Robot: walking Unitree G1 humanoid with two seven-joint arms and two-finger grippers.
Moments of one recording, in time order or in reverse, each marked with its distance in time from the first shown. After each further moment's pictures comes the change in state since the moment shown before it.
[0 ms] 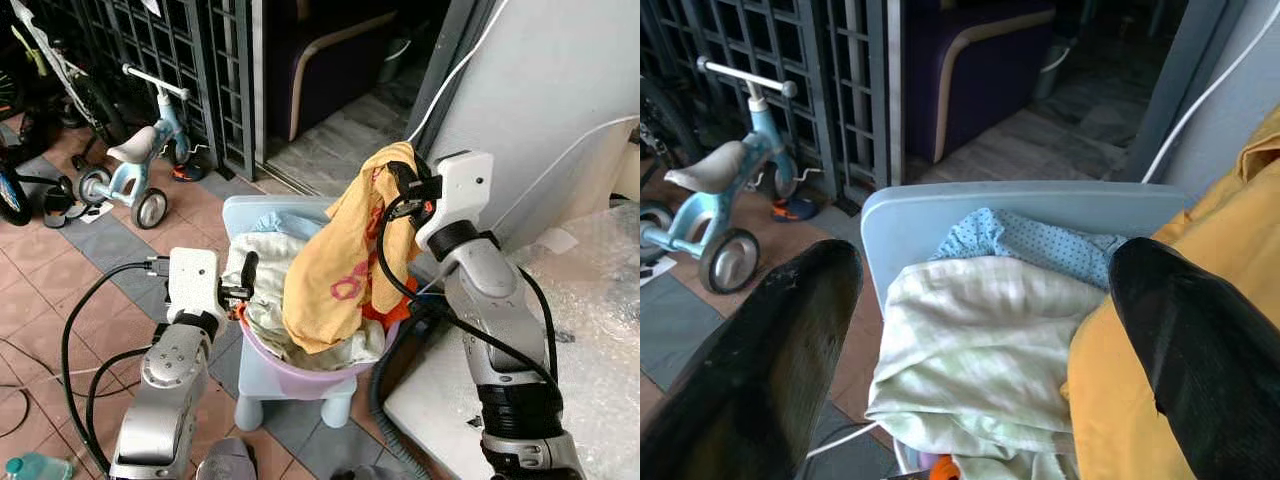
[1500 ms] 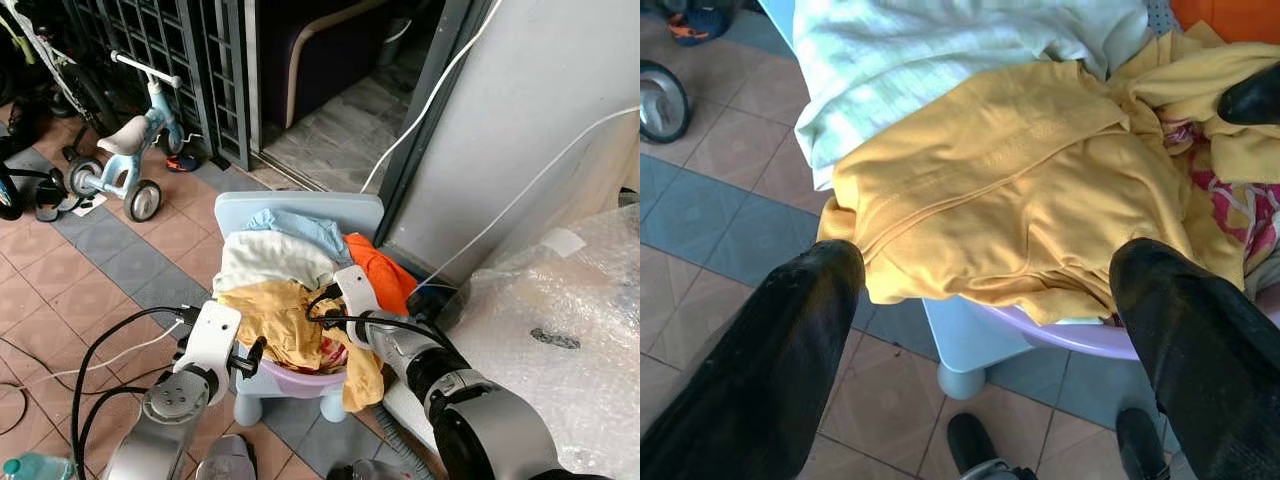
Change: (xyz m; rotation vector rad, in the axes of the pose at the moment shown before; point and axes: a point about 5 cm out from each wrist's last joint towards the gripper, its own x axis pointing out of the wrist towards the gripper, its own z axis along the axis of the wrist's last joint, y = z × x) left arm -0.035 0.007 -0.054 0.224 0.447 -0.161; right arm -0.020 0.066 -0.176 0.122 0.951 0.217
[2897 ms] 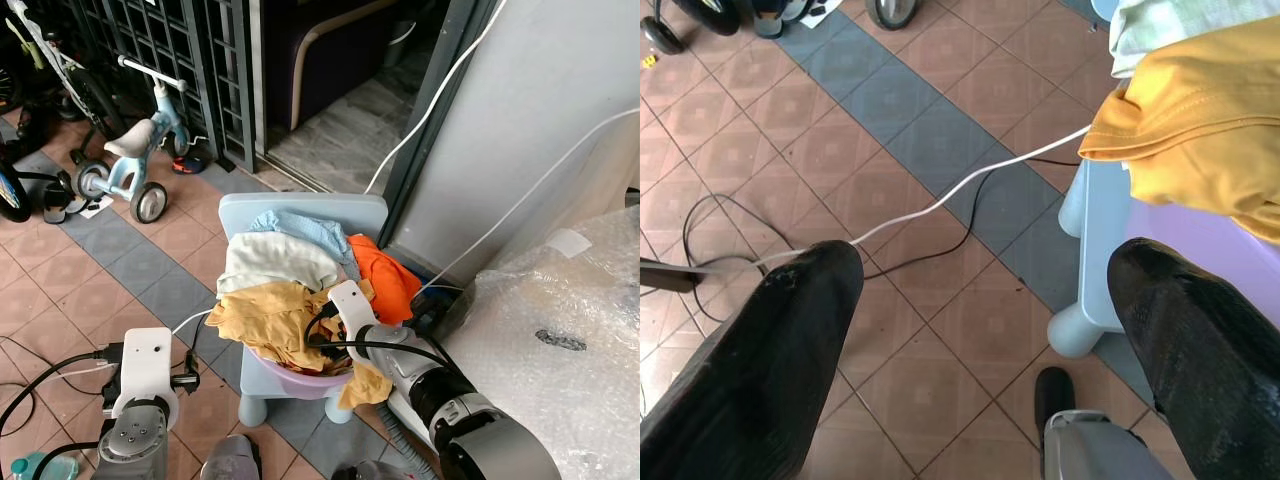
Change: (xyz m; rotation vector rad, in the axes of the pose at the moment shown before) left arm -0.039 0.032 -0.029 -0.196 0.104 0.434; right arm 0.001 0.022 -0.023 -0.081 0.069 0.067
